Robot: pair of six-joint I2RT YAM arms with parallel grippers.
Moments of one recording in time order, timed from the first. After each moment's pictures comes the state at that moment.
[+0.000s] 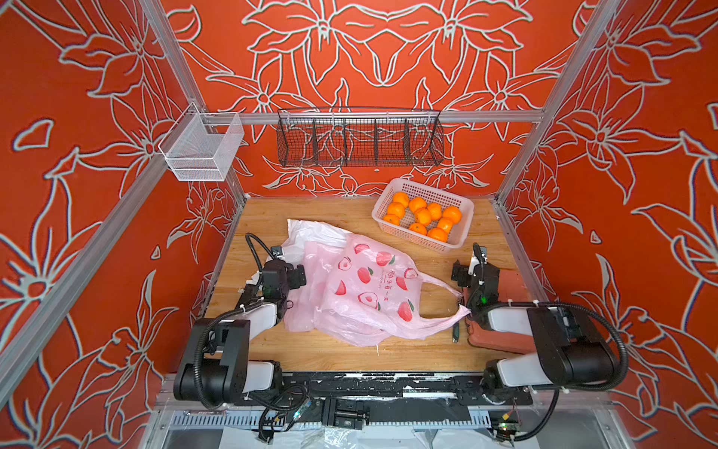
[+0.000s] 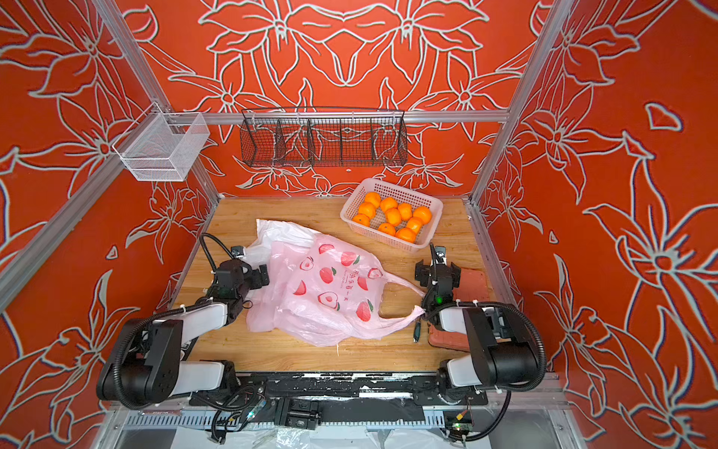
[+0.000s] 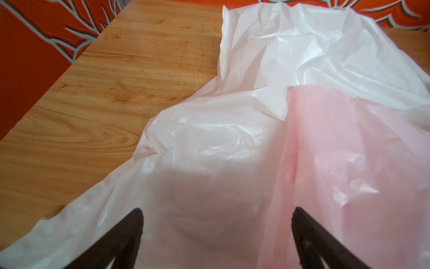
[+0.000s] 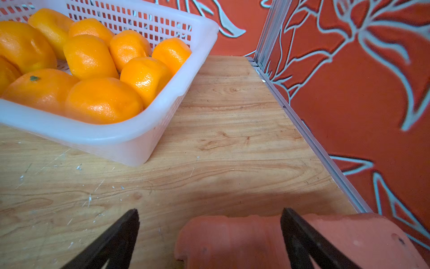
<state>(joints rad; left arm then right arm) 0.02 1.34 0.39 0.40 -0.15 -0.13 0.09 1.42 0.30 0.75 0.36 0.02</state>
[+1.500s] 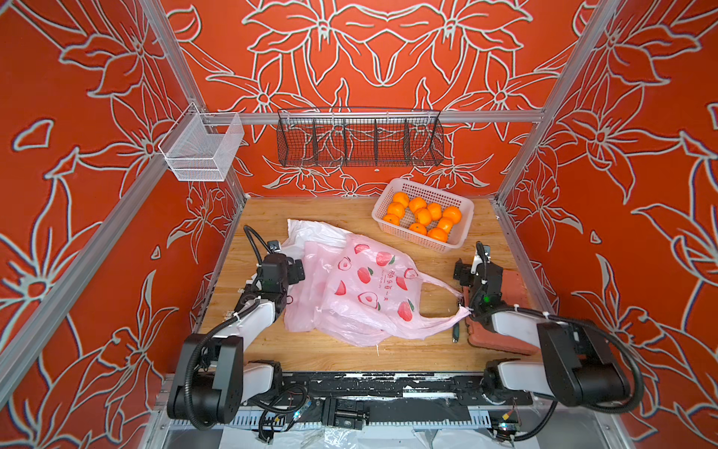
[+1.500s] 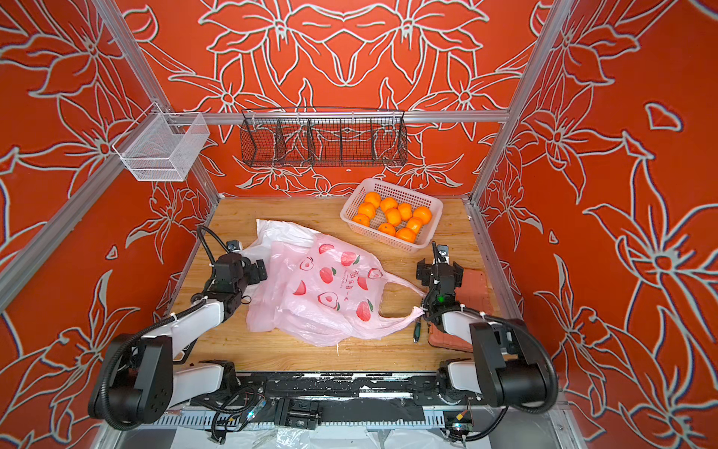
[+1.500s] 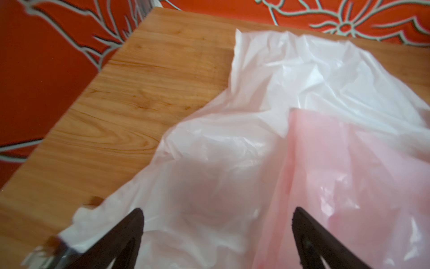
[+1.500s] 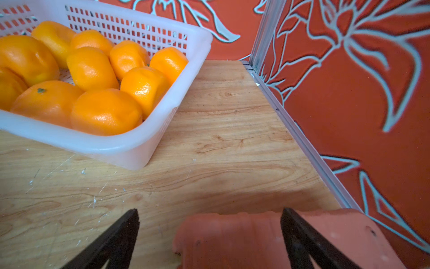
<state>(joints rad) 0.00 1.22 0.53 0.11 -0.28 -0.21 0.09 1.26 0.33 0.55 0.40 0.05</state>
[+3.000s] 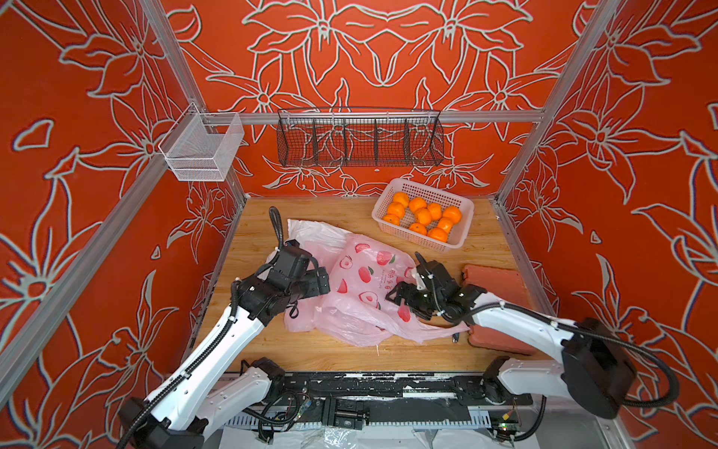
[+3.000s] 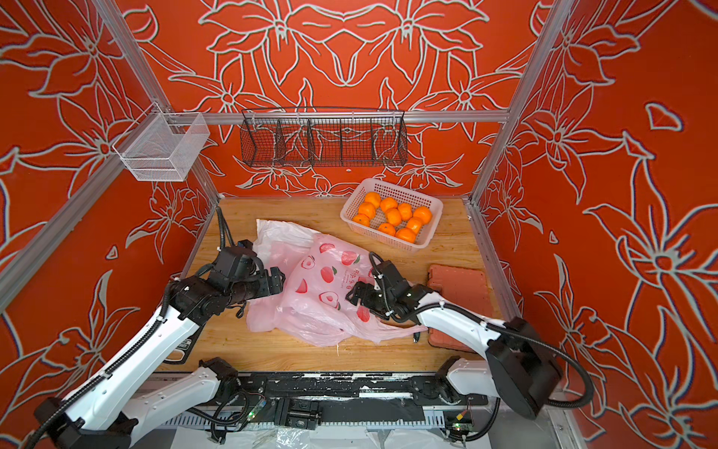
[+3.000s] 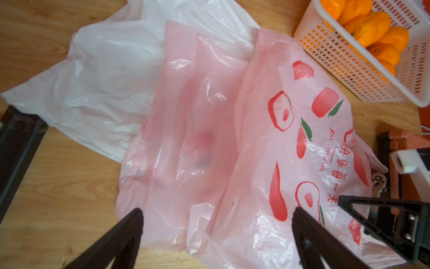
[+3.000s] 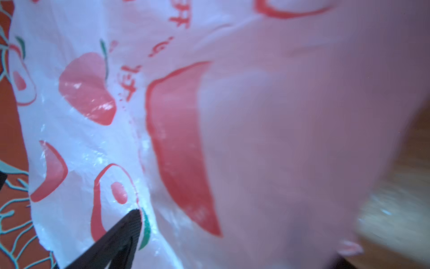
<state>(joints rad) -0.42 0.92 0.98 -0.94 -0.13 -0.64 0.73 1.34 0.74 -0.26 -0.26 1.04</state>
